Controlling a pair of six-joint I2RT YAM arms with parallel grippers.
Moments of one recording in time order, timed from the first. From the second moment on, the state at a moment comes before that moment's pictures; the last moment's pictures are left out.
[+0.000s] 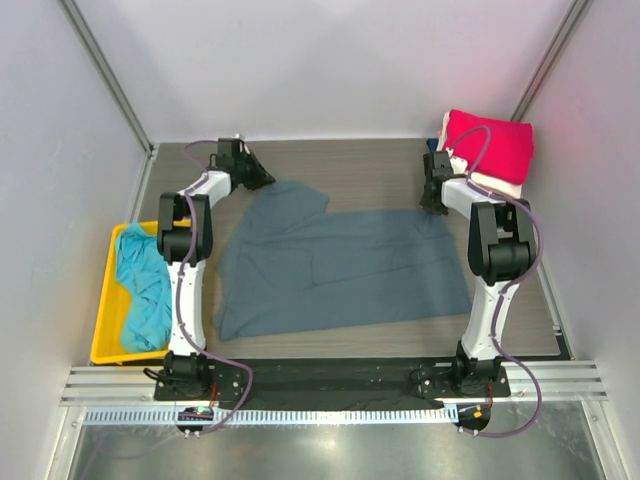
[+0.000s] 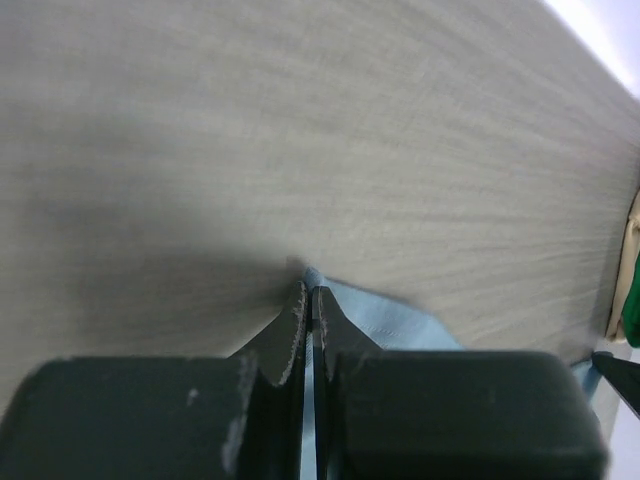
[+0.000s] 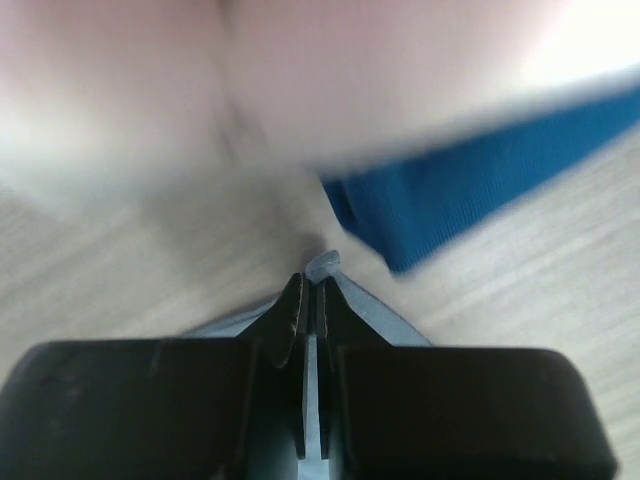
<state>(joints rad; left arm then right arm) -0.10 2.45 1.88 -0.10 0.37 -0.65 0.09 2.06 1.43 -0.35 0.36 0.49</state>
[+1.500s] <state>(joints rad) -0.17 0.74 0.83 -0.74 0.14 -0.70 0.11 1.53 1.02 -0.50 0.41 0.50</state>
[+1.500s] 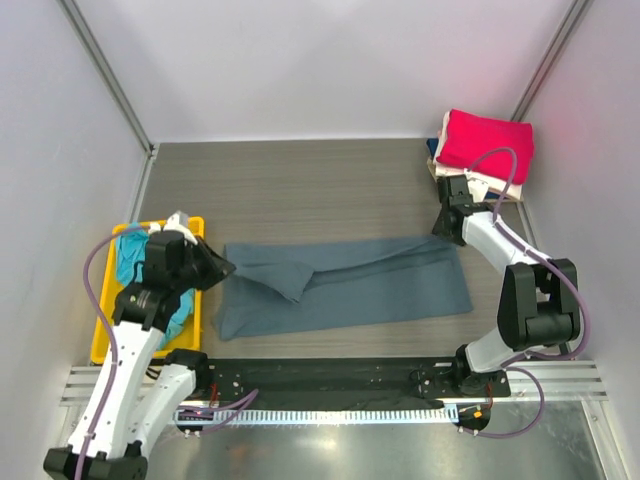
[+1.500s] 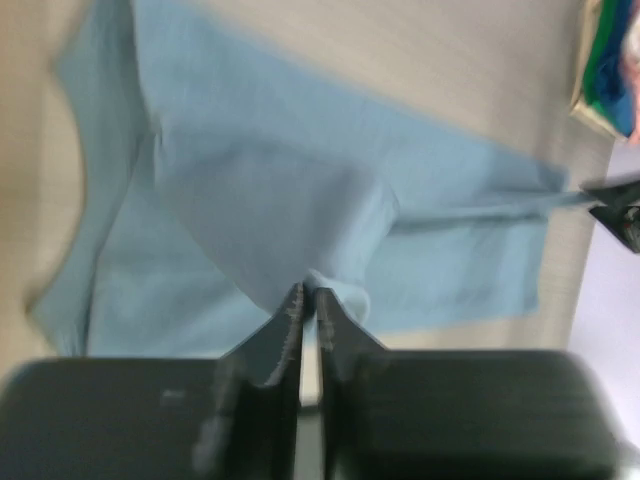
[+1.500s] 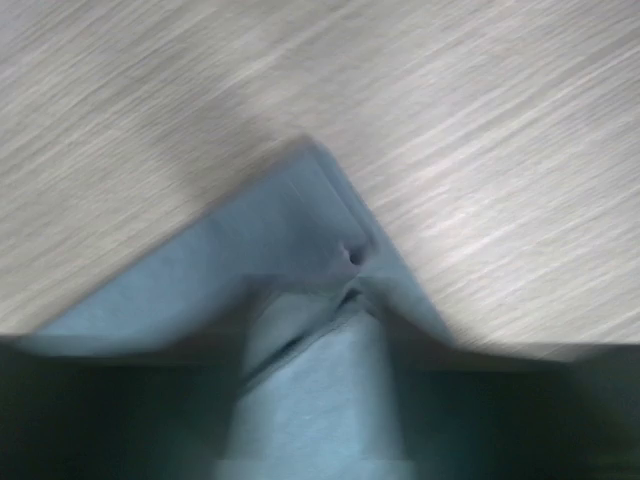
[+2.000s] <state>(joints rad) -0.18 0.70 0.80 -0.93 0.12 -0.76 0.11 1.33 0.98 -0.51 0.31 0.52</state>
